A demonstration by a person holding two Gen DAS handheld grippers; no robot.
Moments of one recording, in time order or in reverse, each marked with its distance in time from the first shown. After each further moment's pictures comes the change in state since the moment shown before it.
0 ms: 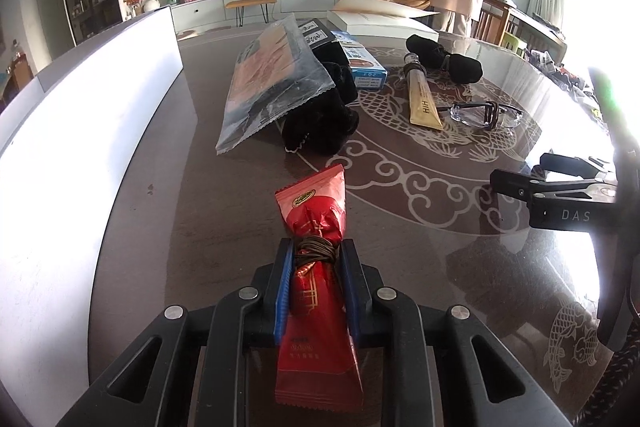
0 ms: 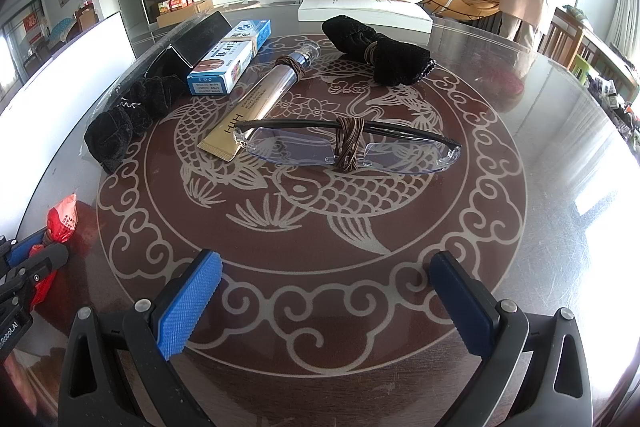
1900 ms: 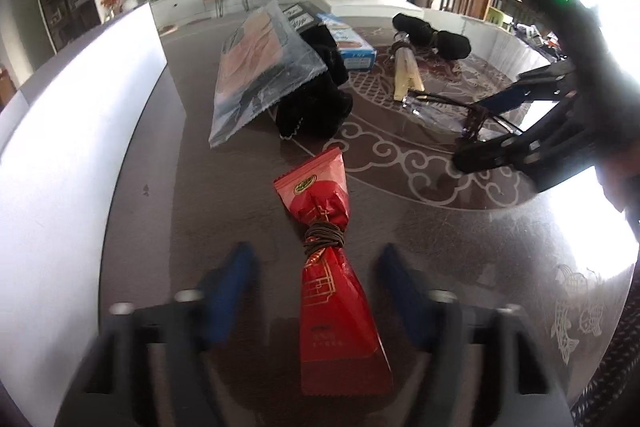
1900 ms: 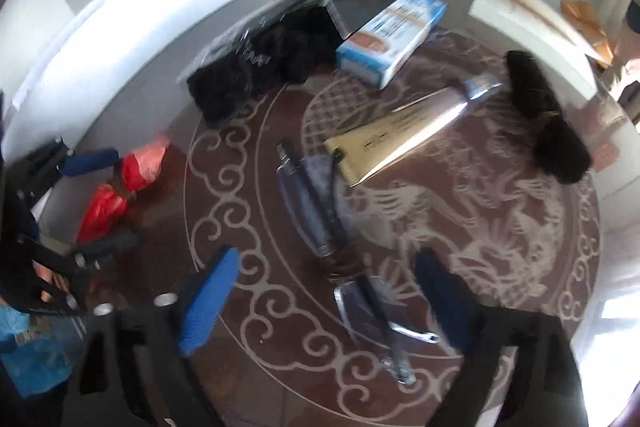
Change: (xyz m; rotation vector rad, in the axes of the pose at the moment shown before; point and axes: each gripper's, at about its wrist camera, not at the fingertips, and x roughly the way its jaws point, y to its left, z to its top) left arm 0.000 0.005 0.000 0.085 0.058 -0.037; right arm 0.033 0.060 0.058 -0.461 0.262 0.305
